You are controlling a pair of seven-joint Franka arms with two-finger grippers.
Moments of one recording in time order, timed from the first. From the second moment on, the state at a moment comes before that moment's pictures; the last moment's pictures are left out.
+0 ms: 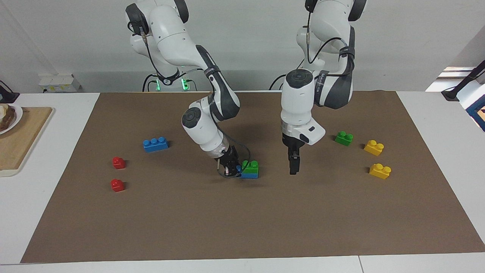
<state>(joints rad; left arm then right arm) -0.41 0.33 -0.06 -1.63 0.23 2.11 -1.92 0.42 0.53 0.05 -1.75 0.52 2.49 1.73</state>
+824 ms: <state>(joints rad) -0.11 0.16 -0.06 -1.68 0.23 1.93 -0.96 0.31 0.52 0.03 -1.75 0.52 2.43 1.68</state>
